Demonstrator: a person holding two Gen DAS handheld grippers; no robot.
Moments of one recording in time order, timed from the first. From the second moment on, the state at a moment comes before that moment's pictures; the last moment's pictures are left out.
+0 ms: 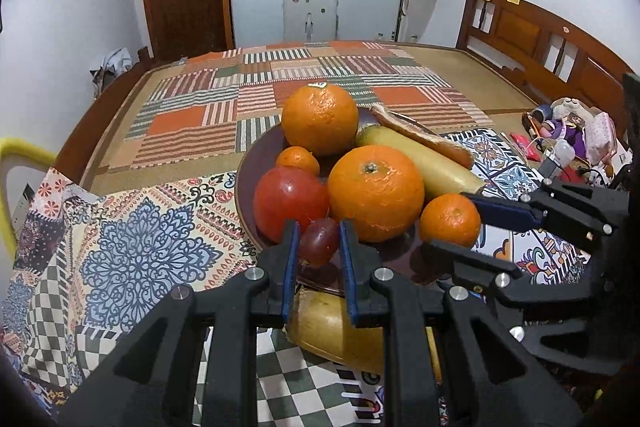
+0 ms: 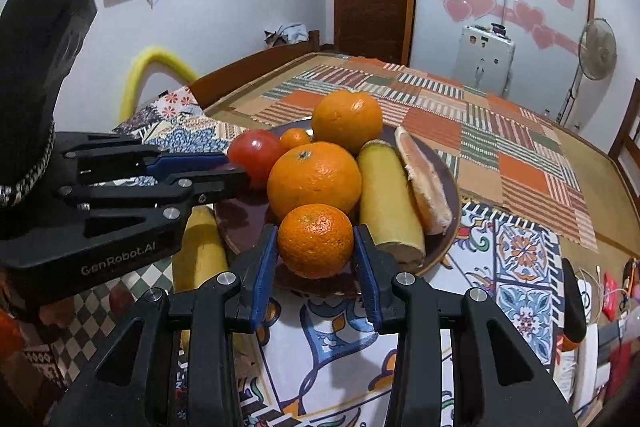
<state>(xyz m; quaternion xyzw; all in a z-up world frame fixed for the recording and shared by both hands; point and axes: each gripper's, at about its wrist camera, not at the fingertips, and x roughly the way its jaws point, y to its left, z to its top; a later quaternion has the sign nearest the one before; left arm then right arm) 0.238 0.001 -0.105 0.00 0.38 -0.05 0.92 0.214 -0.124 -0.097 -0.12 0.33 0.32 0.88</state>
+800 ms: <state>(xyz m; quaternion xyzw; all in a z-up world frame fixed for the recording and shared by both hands) 0.202 0.017 -0.077 -0.02 0.35 -0.05 0.93 0.195 -0.134 -0.076 -0.12 0.30 0.31 0.89</state>
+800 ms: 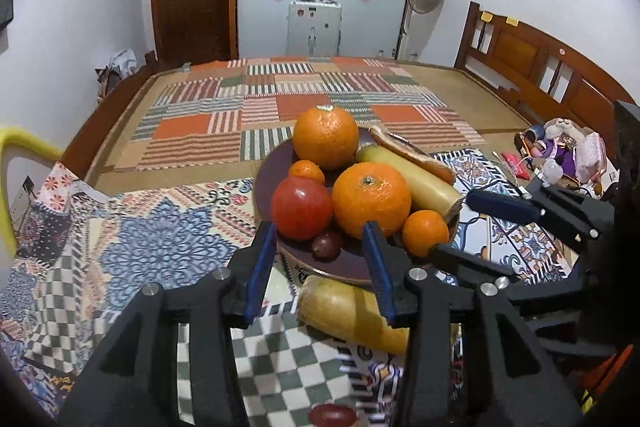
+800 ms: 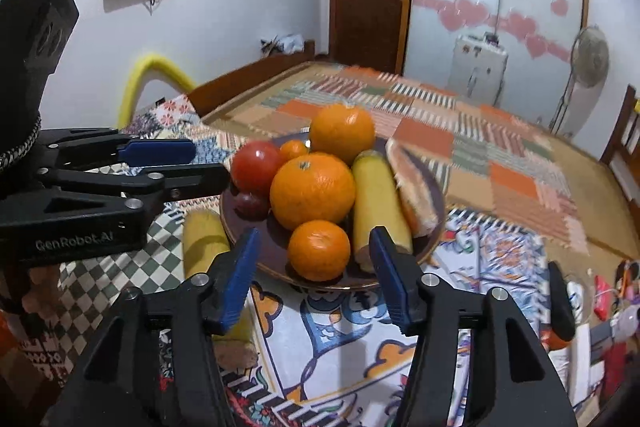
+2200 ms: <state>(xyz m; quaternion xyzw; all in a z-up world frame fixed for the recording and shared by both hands) 0.109 0.022 -0.124 -0.05 0.41 -0.08 0.91 0.114 -0.185 -0.108 -0.10 0.38 0.33 0.86</state>
